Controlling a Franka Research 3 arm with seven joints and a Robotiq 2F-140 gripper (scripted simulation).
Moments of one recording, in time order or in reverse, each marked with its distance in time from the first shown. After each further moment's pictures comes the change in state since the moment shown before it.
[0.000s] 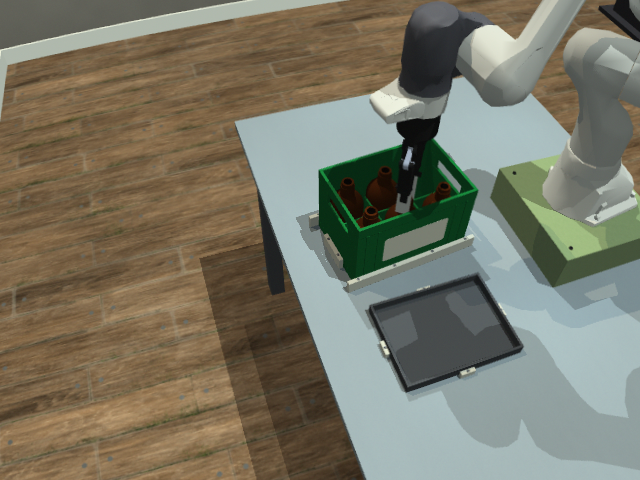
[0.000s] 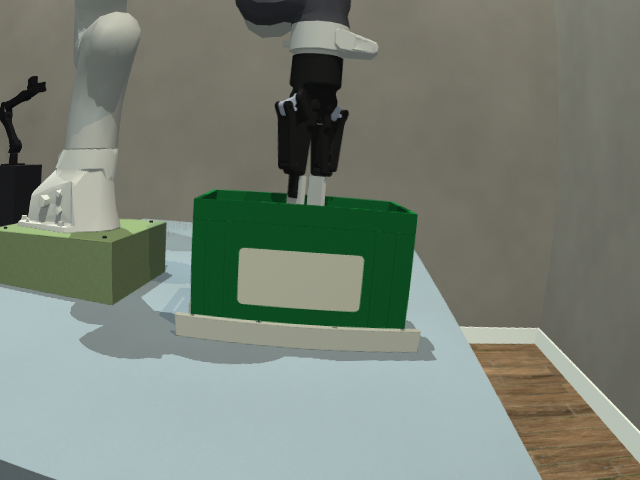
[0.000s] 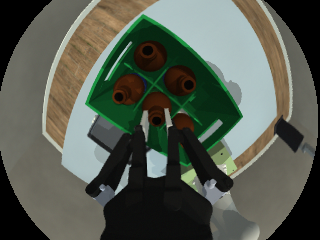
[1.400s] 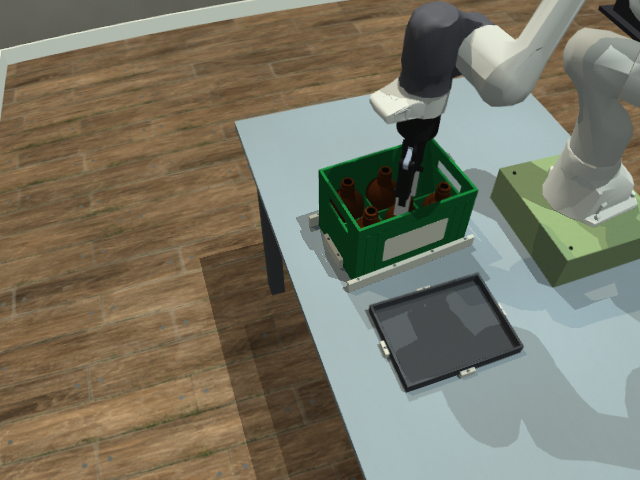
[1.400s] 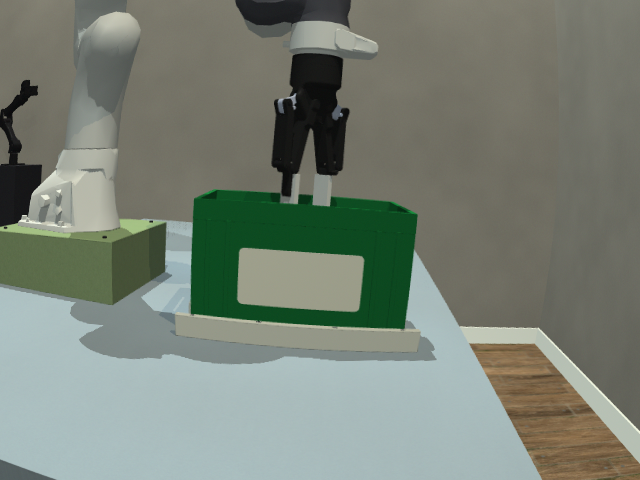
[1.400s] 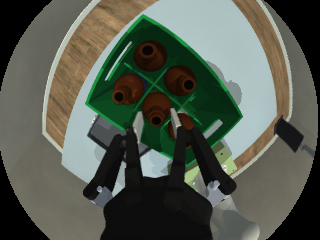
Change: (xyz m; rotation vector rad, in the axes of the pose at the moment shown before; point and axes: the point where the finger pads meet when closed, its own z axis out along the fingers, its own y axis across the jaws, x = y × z) arm 0.000 0.000 0.000 0.000 0.000 0.000
